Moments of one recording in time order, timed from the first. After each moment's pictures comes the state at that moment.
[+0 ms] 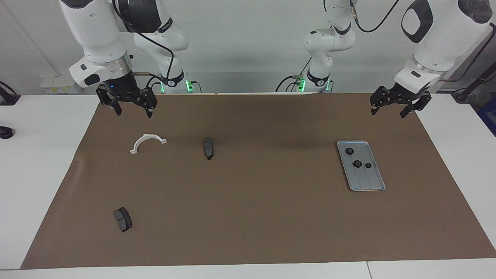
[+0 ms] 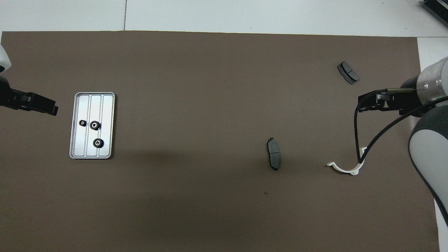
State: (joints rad) left arm 0.06 0.06 -0.09 -1.55 -0.01 1.58 0.19; right arm -0.01 0.01 0.10 -1.61 -0.05 1.65 0.19
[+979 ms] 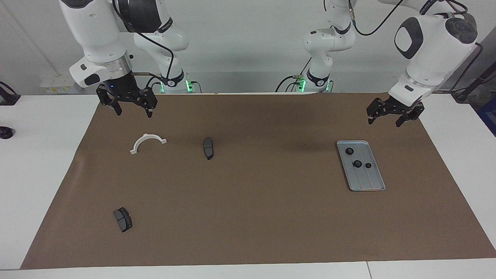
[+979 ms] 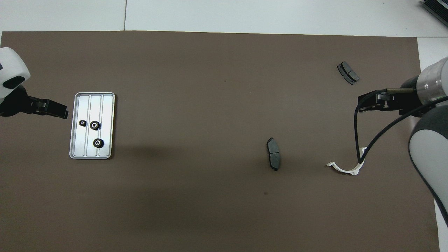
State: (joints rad) left arm 0.06 0.04 -0.07 -1.73 -0.01 1.75 0.19; right arm -0.01 0.01 0.10 -1.61 -0.05 1.65 0.19
